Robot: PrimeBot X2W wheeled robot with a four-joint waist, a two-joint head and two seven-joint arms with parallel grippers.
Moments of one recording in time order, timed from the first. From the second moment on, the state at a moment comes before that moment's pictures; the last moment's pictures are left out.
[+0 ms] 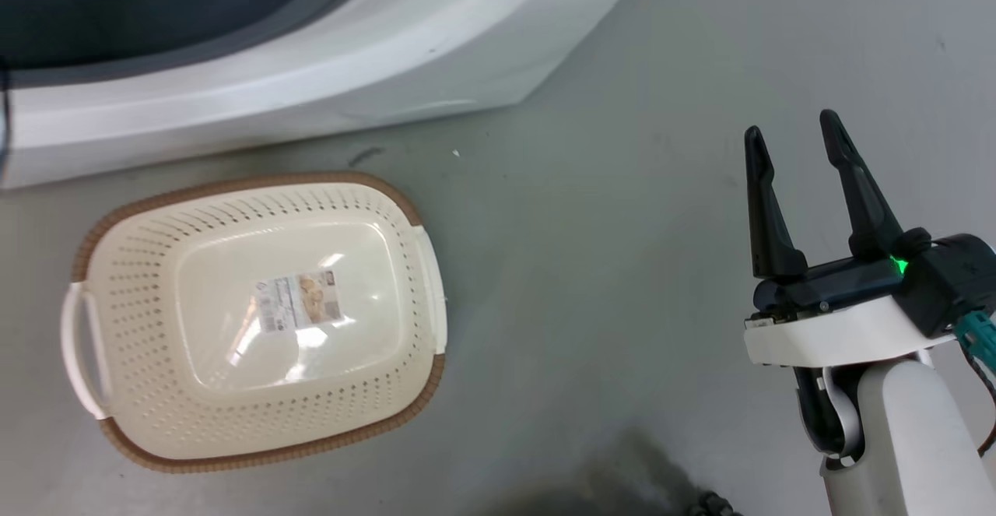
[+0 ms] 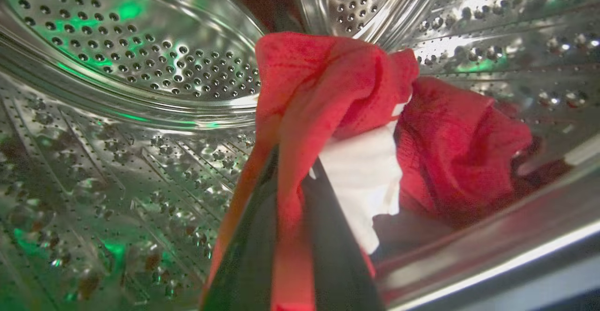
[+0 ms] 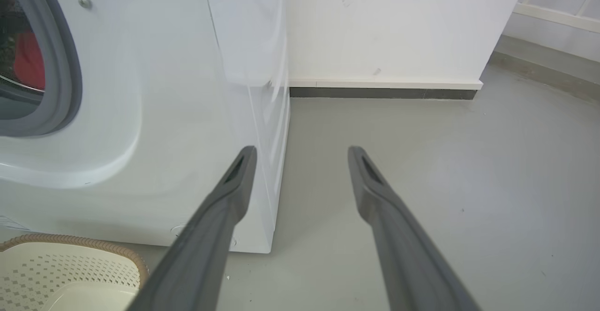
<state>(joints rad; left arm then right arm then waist) -1.49 0.57 -0.75 1.09 -0.56 -0.07 -0.14 -0.30 -0.05 0.09 0.00 0.13 0.13 -0.26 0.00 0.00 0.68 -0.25</state>
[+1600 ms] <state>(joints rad) -0.22 0.48 -0.37 -0.01 -0.33 0.16 -0.25 -0.05 -0.05 0.03 0.12 0.05 0.13 -0.26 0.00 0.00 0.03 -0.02</state>
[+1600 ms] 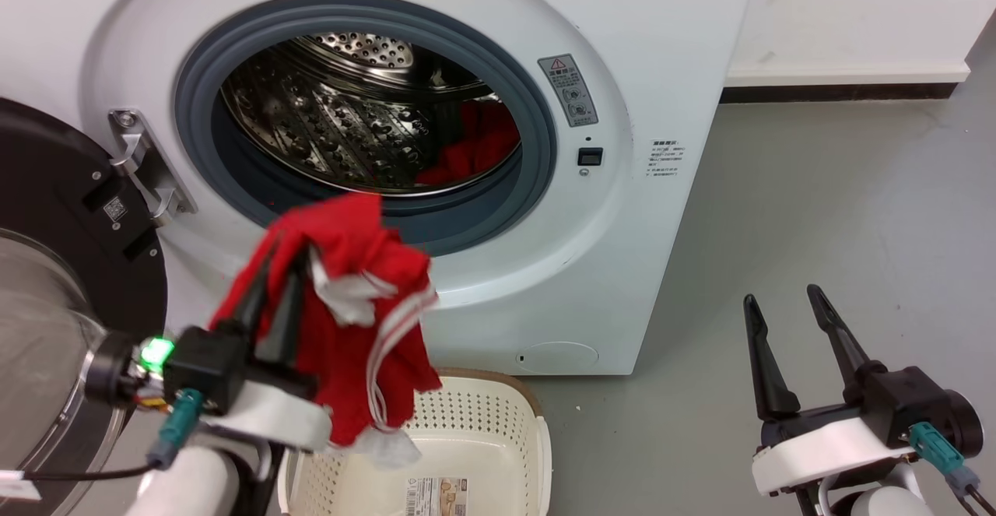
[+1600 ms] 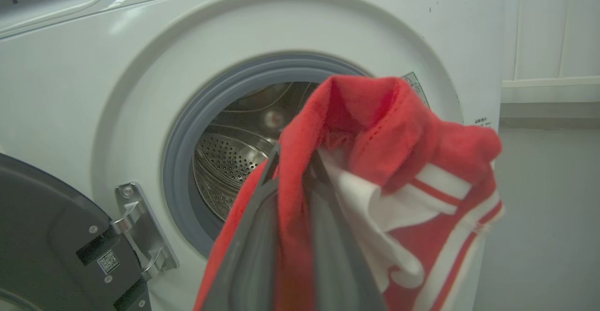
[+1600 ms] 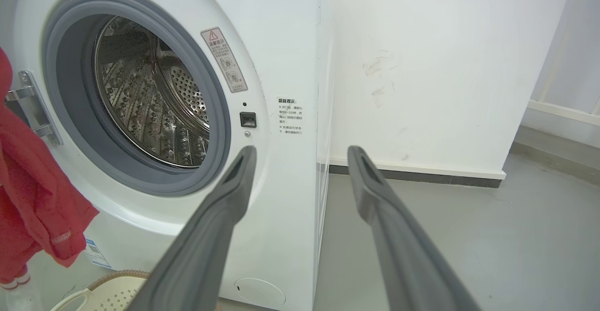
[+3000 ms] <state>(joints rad) -0.63 0.29 -0.51 1.15 -0.36 -0.08 -0.26 -0.22 -0.05 0.05 0.02 0.03 0.13 -0.26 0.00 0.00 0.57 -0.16</state>
